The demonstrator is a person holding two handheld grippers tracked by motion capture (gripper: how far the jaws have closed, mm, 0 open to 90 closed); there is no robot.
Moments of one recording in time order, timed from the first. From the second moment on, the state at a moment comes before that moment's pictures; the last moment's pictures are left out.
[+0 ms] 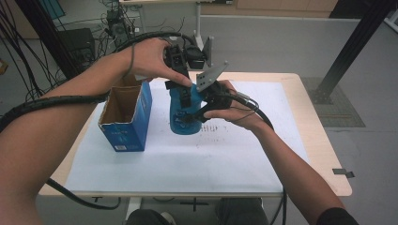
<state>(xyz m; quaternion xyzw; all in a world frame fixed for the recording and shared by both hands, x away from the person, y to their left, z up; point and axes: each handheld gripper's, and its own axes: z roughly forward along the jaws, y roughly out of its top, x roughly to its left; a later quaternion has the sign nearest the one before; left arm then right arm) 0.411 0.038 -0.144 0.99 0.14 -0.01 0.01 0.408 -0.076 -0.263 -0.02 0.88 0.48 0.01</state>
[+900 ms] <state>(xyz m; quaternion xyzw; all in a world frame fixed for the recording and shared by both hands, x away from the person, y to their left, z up) 0.410 0.035 -0.144 0.99 0.13 0.00 0.01 0.407 -0.078 -0.260 -0.02 0.88 0.48 0.01</state>
